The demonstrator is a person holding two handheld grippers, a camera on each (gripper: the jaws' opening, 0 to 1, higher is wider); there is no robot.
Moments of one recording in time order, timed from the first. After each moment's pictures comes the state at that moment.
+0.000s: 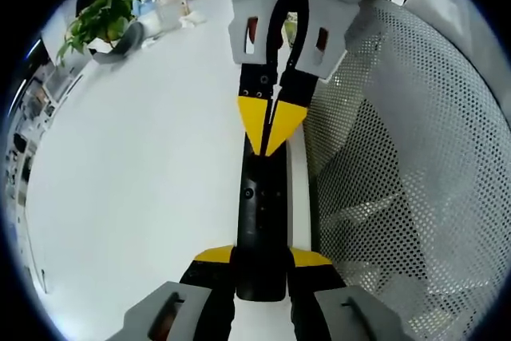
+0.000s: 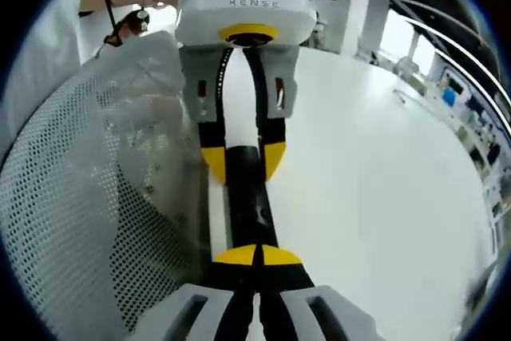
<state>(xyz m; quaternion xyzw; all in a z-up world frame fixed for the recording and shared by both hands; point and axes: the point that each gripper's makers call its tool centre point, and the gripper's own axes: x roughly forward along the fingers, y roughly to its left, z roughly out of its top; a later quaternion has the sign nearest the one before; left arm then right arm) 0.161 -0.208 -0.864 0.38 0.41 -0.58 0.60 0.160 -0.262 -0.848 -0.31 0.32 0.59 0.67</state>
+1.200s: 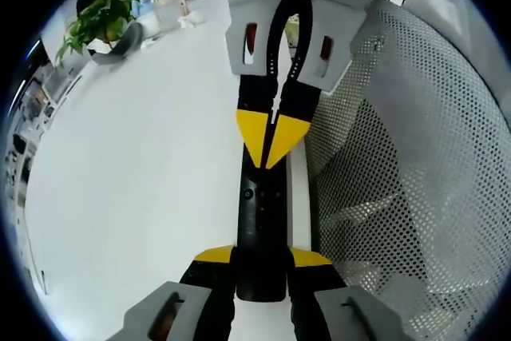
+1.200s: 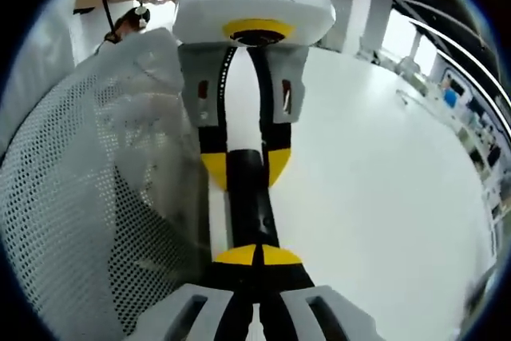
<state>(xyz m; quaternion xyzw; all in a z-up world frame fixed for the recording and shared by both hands) 0.163 -0.208 -0.863 0.37 0.40 -0.58 0.60 0.162 -0.256 -0.851 -0.31 0.32 0.59 0.68</state>
